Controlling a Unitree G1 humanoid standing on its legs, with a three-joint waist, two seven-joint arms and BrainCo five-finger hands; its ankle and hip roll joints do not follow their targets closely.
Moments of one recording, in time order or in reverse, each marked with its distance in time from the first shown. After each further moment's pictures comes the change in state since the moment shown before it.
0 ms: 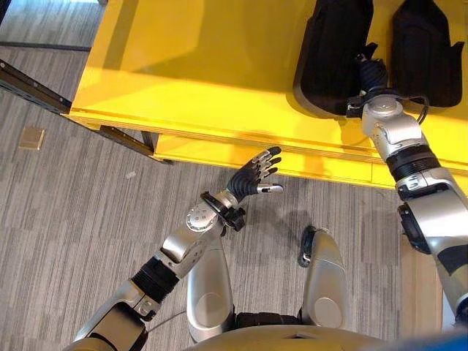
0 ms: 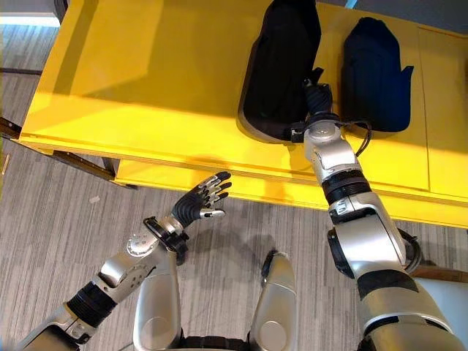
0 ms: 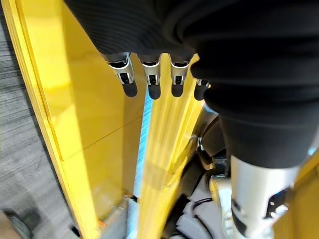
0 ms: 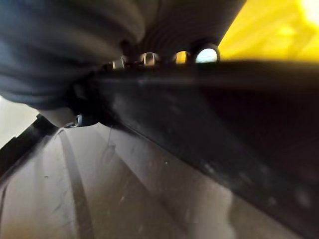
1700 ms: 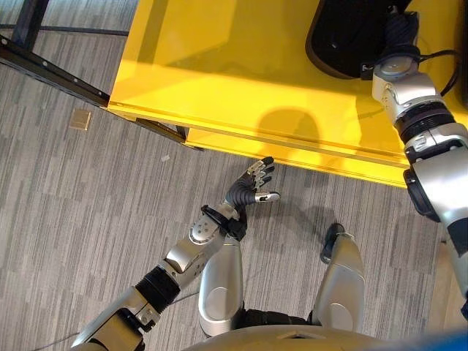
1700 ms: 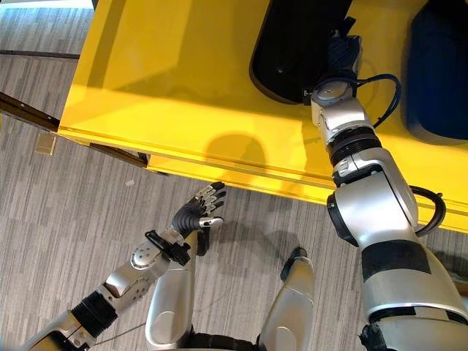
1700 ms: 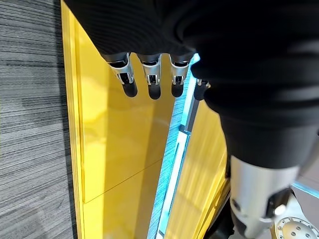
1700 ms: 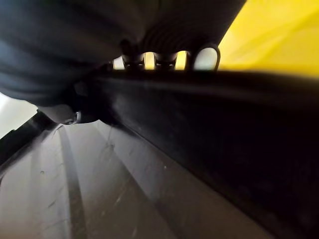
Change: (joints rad) left arm 0.060 0.004 -0.085 0.075 -0.103 -0.136 0.083; right arm -0.313 0.001 0.177 0.311 0.041 -0.082 -0.176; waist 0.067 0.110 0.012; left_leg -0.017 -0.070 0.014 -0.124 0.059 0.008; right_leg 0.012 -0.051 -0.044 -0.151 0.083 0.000
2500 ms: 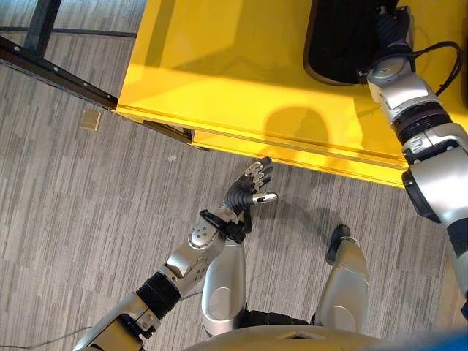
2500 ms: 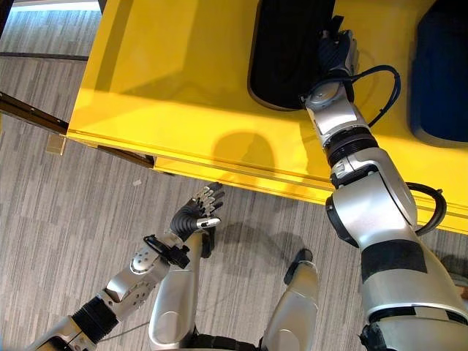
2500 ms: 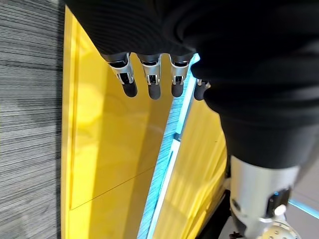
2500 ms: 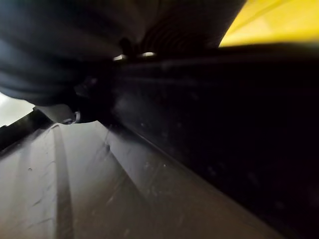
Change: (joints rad) left arm 0.030 -0.005 0.000 0.000 -0.040 -0.065 0.000; right arm -0.001 0.005 0.079 -0.005 -0.167 0.046 0.021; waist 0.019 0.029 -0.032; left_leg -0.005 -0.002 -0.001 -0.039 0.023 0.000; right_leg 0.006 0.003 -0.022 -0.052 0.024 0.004
